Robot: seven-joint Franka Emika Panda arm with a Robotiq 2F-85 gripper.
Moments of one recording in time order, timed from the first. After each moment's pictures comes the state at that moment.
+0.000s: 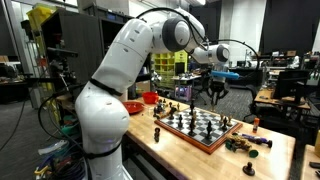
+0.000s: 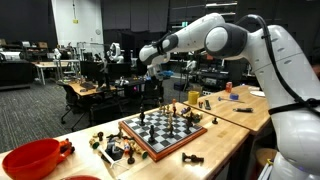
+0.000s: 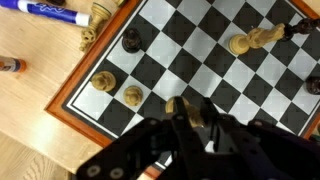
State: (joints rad) arm -0.06 0.55 0.02 -1.33 -0.09 1.58 -0.64
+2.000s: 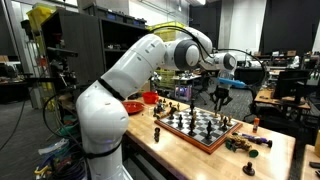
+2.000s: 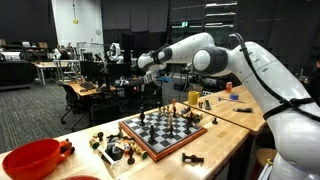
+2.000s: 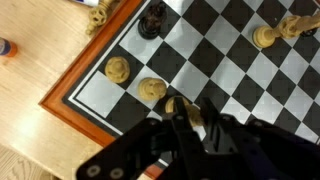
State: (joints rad) arm -0.10 0.79 0.04 -1.03 -0.09 1.45 -0.70
